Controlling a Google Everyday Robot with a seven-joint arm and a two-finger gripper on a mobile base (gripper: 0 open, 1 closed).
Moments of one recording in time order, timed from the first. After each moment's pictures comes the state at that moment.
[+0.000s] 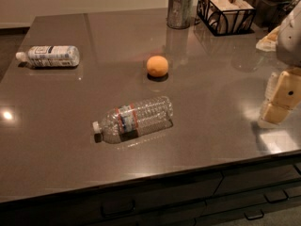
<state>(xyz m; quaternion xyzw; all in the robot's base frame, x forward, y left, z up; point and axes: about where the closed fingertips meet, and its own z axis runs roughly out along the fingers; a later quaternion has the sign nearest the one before) 0.438 -0.217 0.977 -0.60 0.78 -0.03 0.16</state>
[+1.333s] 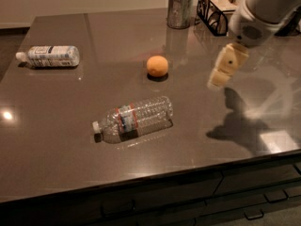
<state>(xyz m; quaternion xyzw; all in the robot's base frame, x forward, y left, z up) 0.553 -0.180 0.950 -0.53 0.82 -0.01 0.19</state>
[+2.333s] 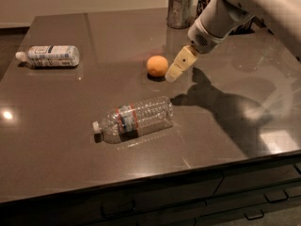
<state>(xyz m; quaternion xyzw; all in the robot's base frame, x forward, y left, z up) 0.648 -0.105 0.892 -0.47 0.84 0.08 0.24</state>
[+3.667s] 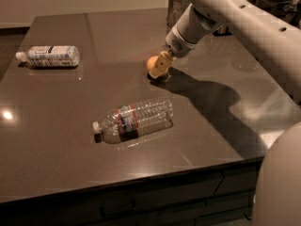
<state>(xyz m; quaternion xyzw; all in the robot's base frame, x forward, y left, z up) 0.686 -0.046 0.856 -0.47 0.84 0.13 0.24</state>
